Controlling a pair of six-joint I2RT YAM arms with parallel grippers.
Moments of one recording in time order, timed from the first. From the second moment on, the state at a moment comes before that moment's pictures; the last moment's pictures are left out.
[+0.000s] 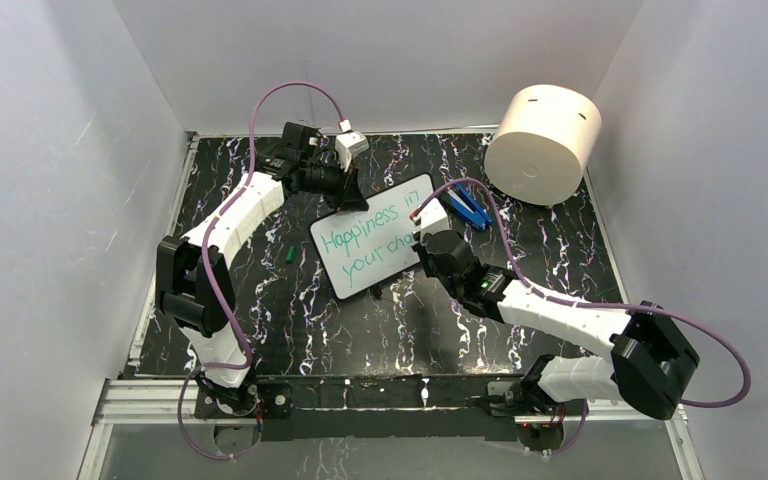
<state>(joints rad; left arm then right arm) -0.36 1.76 1.51 -0.60 0.77 0.27 0.91 1.24 0.70 0.03 0.45 0.07</state>
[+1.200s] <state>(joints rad) -0.36 1.76 1.51 -0.60 0.77 0.27 0.89 1.24 0.70 -0.02 0.42 0.09</state>
